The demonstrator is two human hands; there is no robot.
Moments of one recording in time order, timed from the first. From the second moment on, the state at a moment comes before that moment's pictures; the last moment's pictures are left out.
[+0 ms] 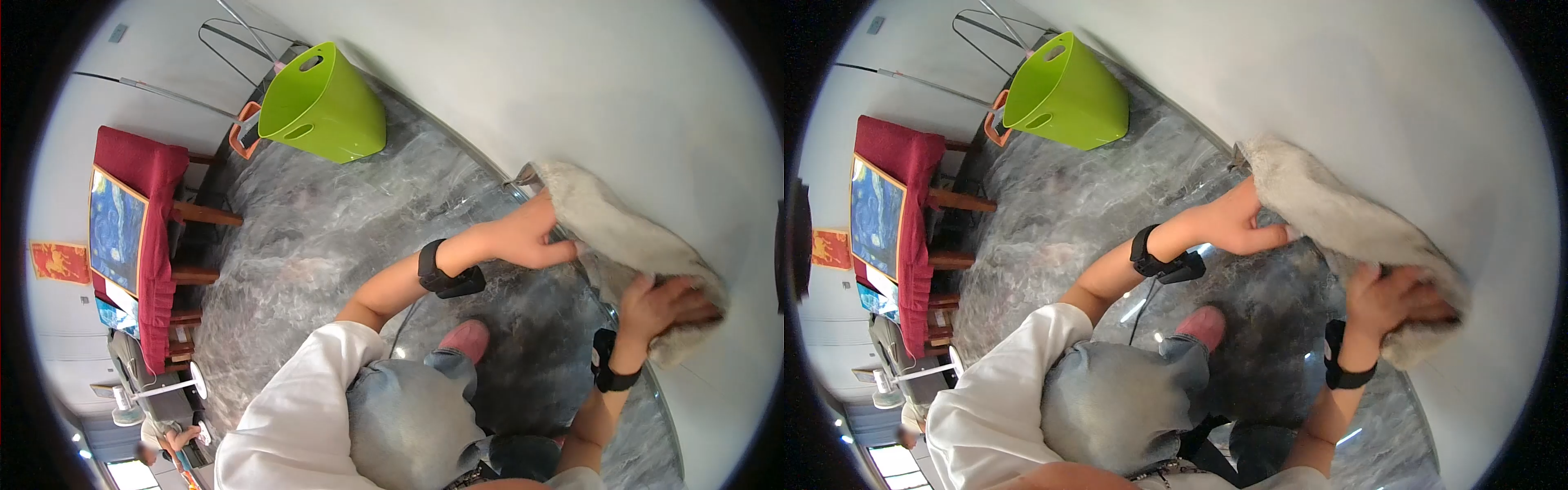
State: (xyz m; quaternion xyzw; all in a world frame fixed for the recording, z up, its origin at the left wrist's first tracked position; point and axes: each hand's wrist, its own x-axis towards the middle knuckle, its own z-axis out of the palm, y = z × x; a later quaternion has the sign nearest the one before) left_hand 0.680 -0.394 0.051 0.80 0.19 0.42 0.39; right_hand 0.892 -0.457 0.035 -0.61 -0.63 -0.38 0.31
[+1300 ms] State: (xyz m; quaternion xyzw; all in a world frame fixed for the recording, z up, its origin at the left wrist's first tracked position) left_hand 0.656 -0.486 0.201 0.42 -0.32 0.50 0.68; right_hand 0.862 -0.448 -0.064 -0.52 -0.75 0.06 0.41
